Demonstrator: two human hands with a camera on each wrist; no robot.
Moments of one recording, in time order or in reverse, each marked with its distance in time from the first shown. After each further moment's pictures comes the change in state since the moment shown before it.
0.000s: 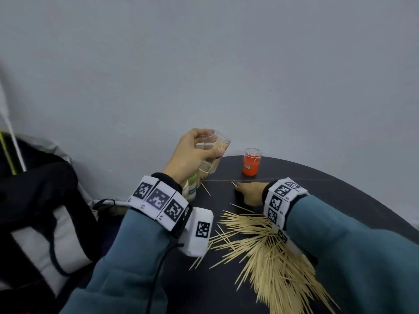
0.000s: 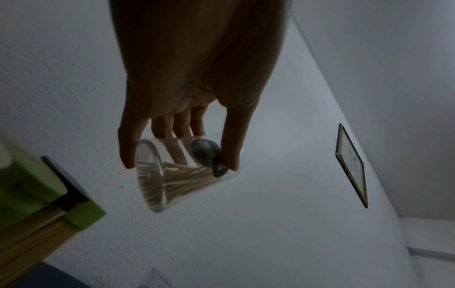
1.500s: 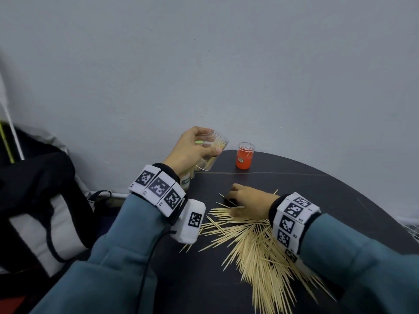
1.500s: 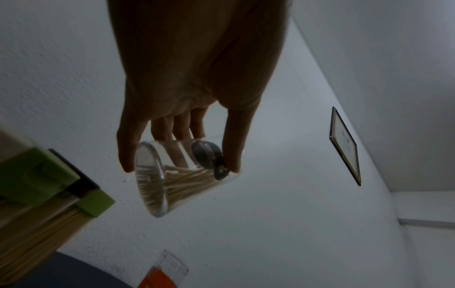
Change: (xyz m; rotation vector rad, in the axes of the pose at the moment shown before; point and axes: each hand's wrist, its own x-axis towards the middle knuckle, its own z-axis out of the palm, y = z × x) left_hand -0.003 -0.007 0.011 0.076 -0.029 -0.030; right_hand -0.047 0.001 0.029 0.066 0.109 -0.230
